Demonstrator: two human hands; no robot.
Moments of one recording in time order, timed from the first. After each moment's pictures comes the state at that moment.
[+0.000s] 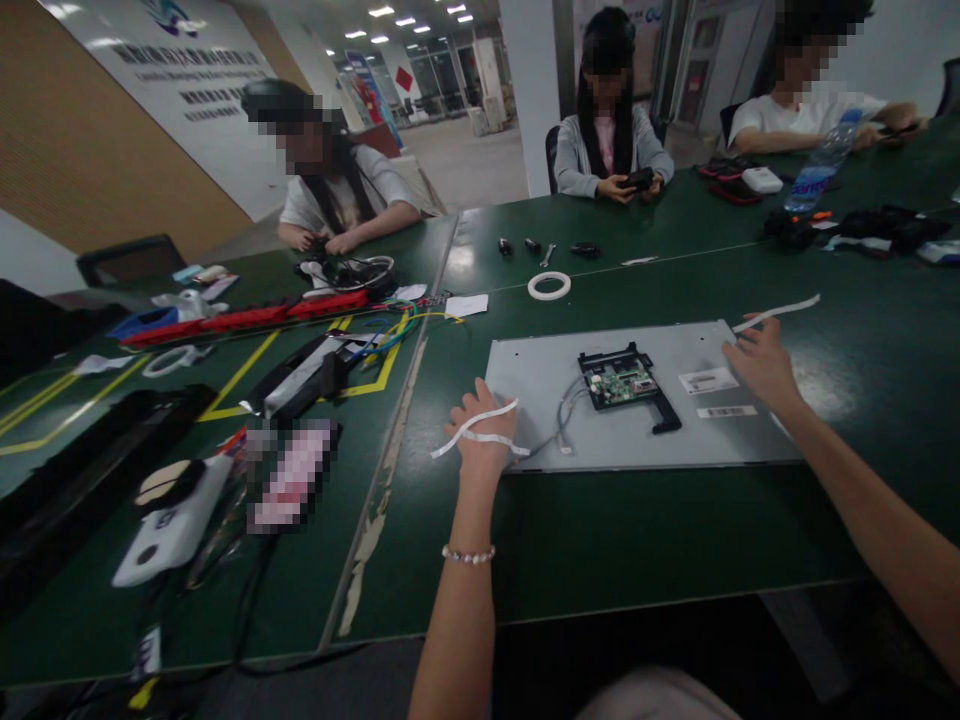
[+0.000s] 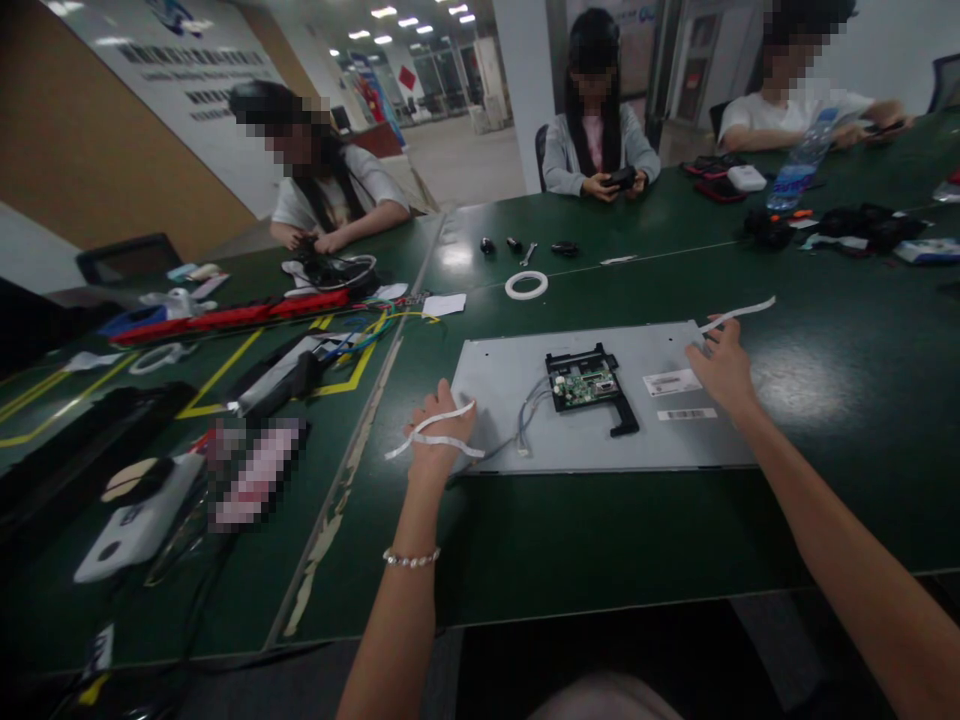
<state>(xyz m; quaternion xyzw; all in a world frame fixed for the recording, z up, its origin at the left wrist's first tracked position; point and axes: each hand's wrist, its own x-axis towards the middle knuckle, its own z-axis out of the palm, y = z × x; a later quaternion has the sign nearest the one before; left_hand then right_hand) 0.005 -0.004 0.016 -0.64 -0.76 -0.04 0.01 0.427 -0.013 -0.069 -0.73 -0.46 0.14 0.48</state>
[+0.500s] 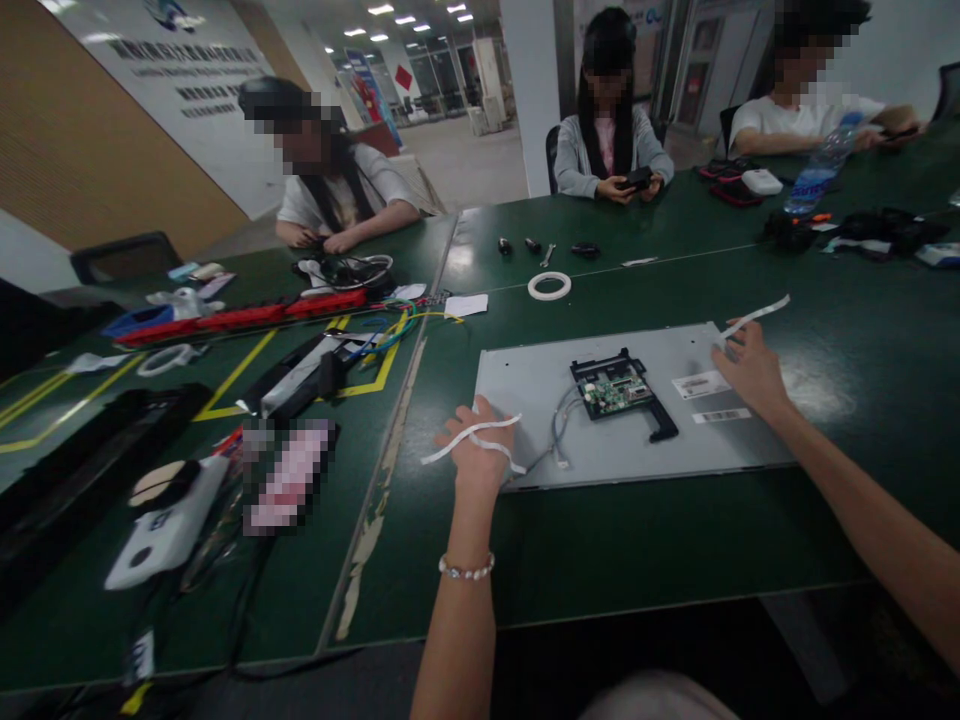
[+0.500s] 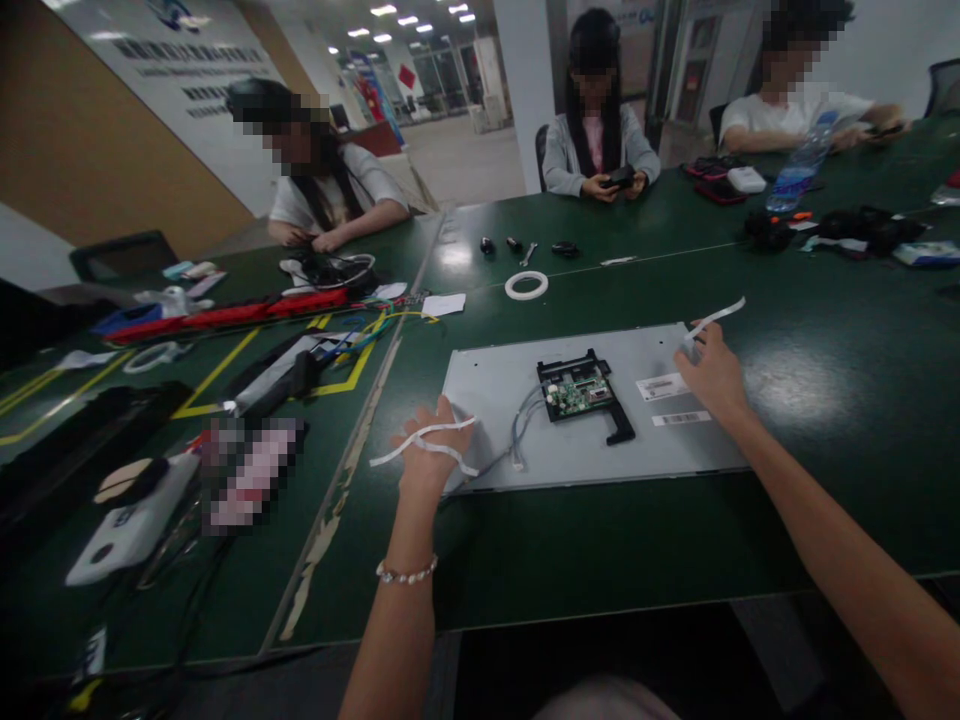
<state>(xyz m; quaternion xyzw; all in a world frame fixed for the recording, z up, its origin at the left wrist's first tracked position) 0.007 -0.026 0.037 -0.65 -0.76 0.04 0.02 0.406 -0.019 -0.059 -0.73 -0.52 0.08 0.43</state>
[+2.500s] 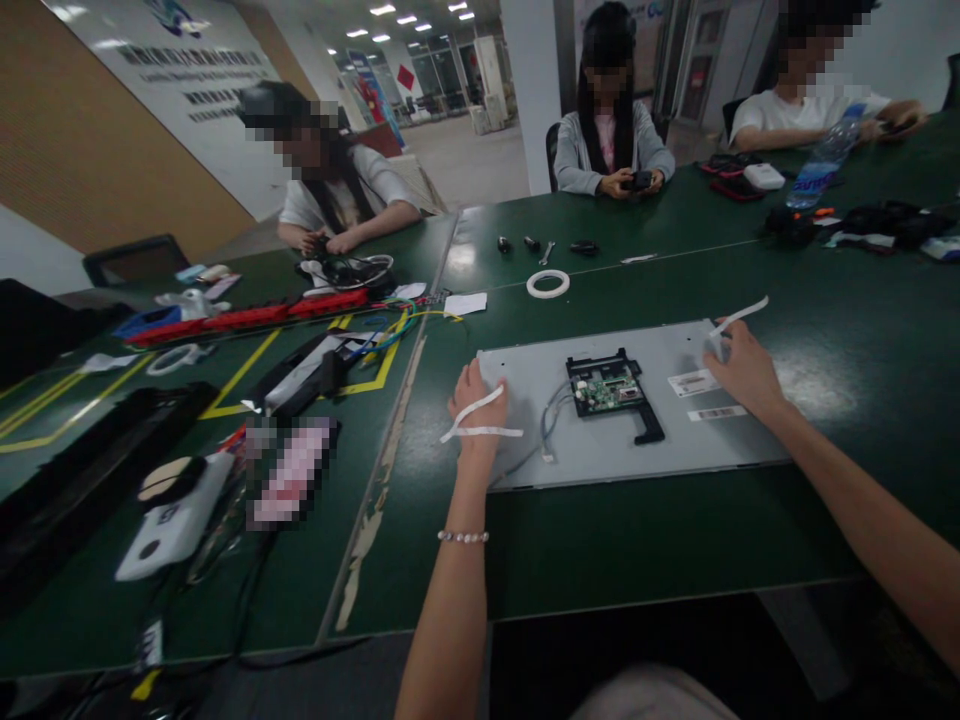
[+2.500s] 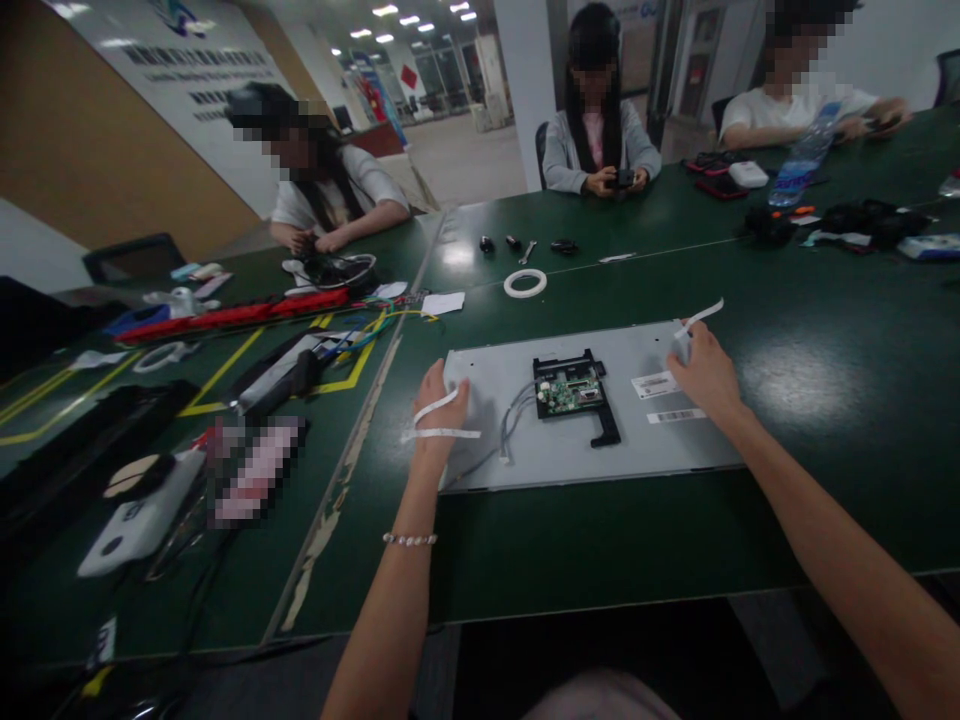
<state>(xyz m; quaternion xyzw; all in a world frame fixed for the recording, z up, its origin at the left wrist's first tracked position) -0.004 0.028 -0.005 -0.66 -0.71 -0.24 -0.03 0.408 -0.016 -0.062 -0.74 -0.58 0.02 0.35</state>
